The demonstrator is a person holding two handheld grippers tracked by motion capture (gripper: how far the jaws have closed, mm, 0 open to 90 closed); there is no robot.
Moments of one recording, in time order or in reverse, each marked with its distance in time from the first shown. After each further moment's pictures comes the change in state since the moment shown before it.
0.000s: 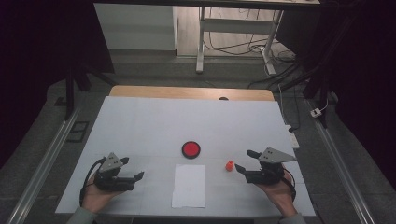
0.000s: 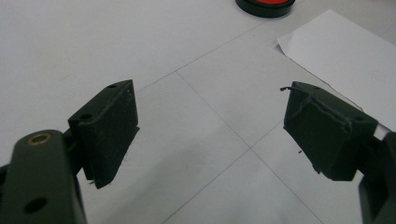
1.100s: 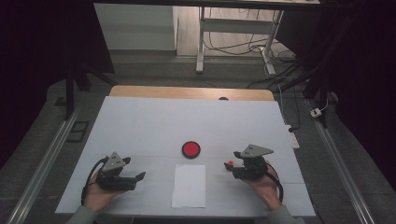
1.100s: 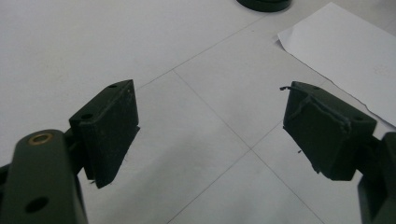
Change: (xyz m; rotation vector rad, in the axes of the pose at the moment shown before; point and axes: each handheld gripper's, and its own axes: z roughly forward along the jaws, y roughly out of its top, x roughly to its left) left arm 0.000 0.001 0.005 0.022 -0.006 0.016; right arm 0.003 -0.006 0.050 0.148 0.009 0.000
